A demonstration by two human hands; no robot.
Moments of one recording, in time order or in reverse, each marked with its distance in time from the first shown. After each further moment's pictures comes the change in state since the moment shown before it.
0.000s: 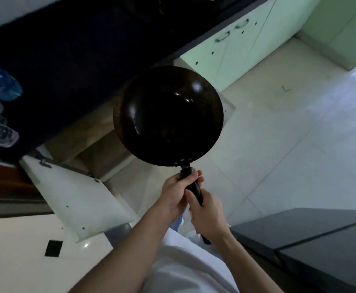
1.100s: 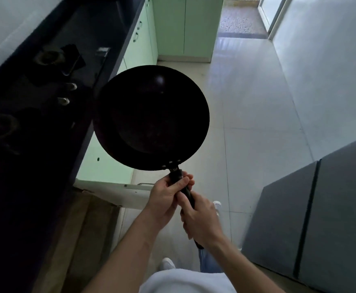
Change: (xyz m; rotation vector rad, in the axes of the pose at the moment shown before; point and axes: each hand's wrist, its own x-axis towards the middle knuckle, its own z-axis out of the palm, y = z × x) left_hand 0.185 0.104 0.271 0.631 -0.527 -0.233; right_hand 0.172 -0.119 -0.173 0.478 0.618 0.058
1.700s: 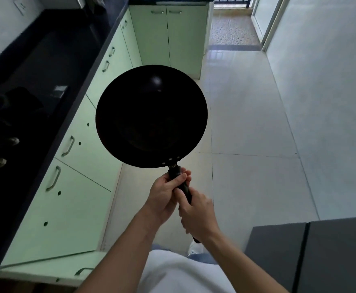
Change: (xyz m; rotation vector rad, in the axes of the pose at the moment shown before) left_hand 0.250 0.061 0.205 -0.051 0.001 -0.034; right_hand 0.254 -0.055 -0.199 -0.095 0.036 -0.041
